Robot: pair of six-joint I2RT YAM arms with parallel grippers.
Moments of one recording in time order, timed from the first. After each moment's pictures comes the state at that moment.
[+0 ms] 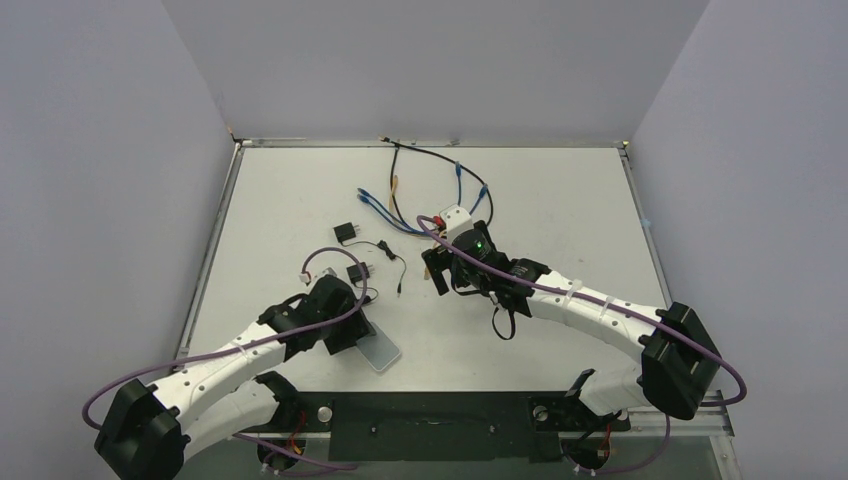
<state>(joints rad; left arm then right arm) -0.69 0.94 0.48 -0.58 -0.06 -1.12 0.86 1.36 0.92 -0.23 0.29 0.13</state>
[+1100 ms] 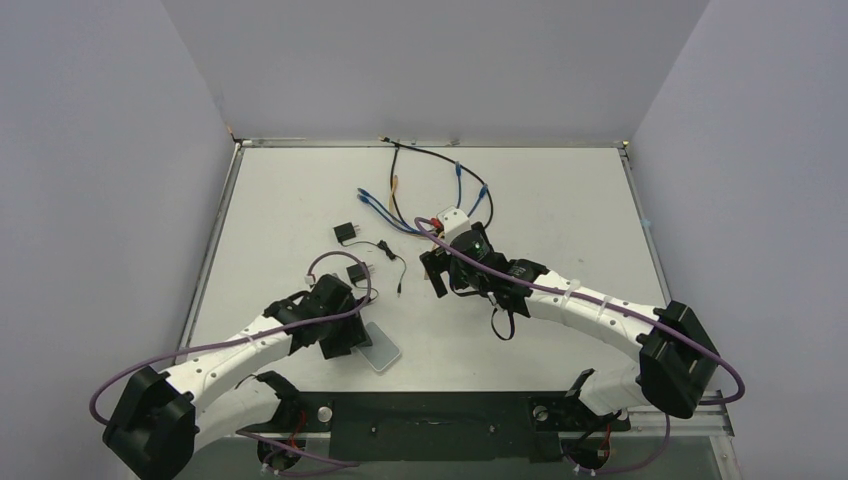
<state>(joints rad) -0.63 1.01 0.49 -0.63 0.01 -1.00 0.87 1.37 0.92 -0.23 0.27 0.13</state>
